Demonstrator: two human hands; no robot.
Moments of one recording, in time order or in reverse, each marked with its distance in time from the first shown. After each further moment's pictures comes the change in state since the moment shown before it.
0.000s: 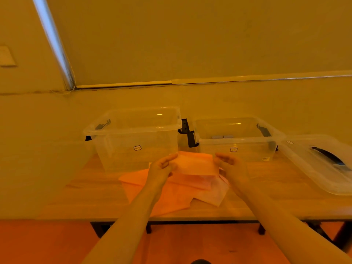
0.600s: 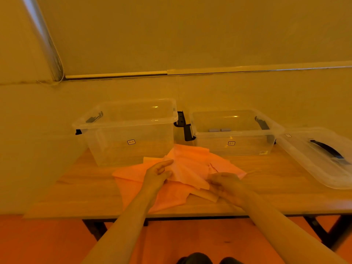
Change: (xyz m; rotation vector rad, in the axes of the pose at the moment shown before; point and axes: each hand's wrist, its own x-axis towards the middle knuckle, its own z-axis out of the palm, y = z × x) left_hand 0.006 -0.044 -0.006 0.047 -0.018 -0.077; right_hand -0.015 0.028 -0.003 0.171 -0.141 0.544
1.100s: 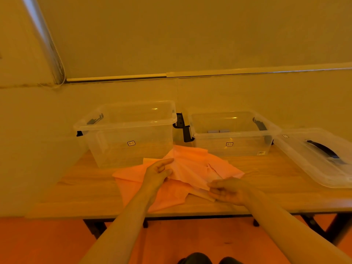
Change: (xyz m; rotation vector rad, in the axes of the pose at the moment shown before) left_hand -0.005 0.011 0.003 -0.022 -0.004 0.014; right_hand -0.019 -0.011 -0.006 0.026 -0.047 0.190
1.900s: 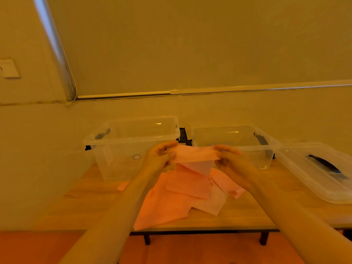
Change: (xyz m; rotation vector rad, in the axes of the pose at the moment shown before) left_hand -0.010 0.106 0.004 -0.086 -0.079 0.180; right_hand -0.048 -0.068 0.019 0.233 -0.202 -0.636
